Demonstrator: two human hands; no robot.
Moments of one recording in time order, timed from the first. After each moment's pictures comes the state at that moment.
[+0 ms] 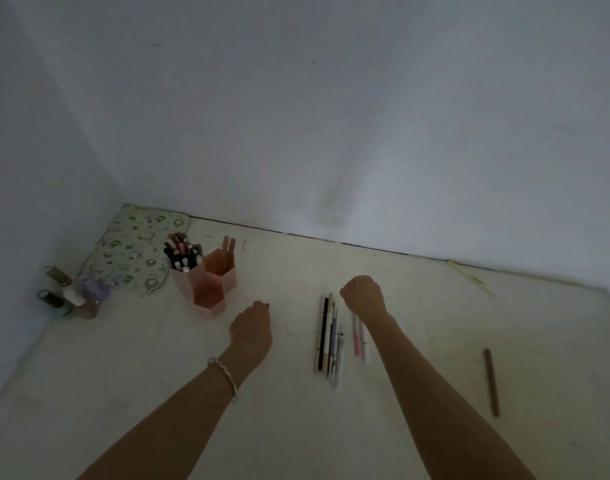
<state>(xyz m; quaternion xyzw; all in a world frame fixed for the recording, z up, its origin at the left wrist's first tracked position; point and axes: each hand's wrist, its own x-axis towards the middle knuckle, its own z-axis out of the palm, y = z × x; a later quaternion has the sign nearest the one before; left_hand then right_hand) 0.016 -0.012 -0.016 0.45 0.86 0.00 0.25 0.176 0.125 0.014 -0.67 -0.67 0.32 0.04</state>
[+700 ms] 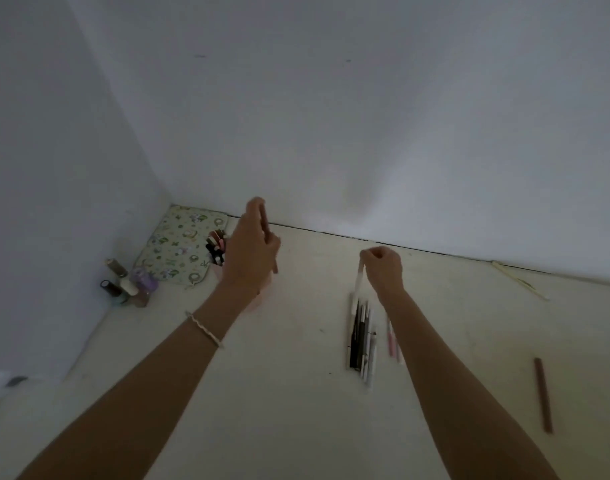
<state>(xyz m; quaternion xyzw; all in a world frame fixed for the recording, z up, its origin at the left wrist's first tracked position) -0.063 0.010 0.081 0.42 0.78 0.45 0.10 0.133 0.132 0.034 -0.63 -0.58 0.44 0.28</state>
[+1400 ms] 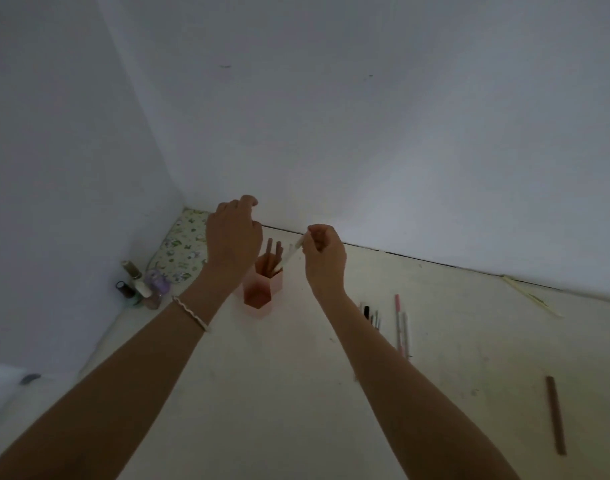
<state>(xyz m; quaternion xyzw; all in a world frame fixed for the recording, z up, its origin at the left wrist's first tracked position) -0.116 0.008 0.102 0.45 0.84 0.27 -0.09 0.022 0.067 0.064 -0.46 -0.61 0.50 0.41</state>
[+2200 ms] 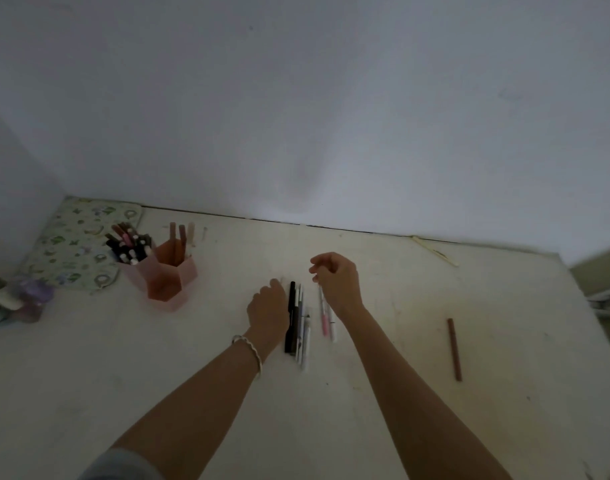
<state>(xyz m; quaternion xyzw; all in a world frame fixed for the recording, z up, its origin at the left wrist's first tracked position) 0.095 0.037 -0.032 0.50 0.84 0.03 0.22 0.201 0.097 0.035 -0.57 -0.60 0.48 0.30</state>
